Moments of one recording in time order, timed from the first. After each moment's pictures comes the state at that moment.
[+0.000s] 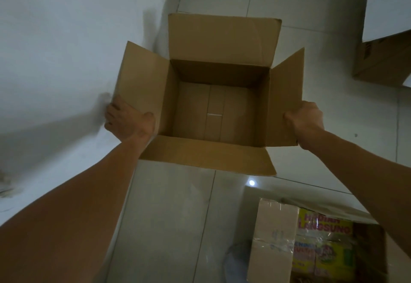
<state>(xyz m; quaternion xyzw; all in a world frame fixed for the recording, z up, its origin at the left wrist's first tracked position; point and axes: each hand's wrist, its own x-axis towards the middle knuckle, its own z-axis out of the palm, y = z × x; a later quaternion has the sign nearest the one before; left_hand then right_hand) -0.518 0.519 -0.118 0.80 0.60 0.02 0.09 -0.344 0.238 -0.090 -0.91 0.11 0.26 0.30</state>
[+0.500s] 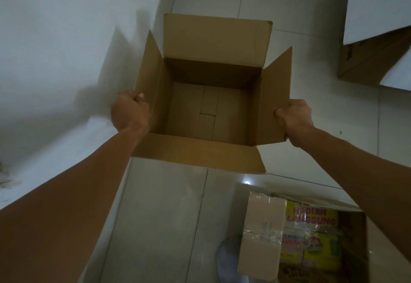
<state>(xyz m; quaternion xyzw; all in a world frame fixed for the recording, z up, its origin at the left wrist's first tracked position) -0.507 0.503 -0.090 0.81 0.53 0.13 0.20 -0.353 0.229 -0.064 -0.88 0.09 0.27 0.37</state>
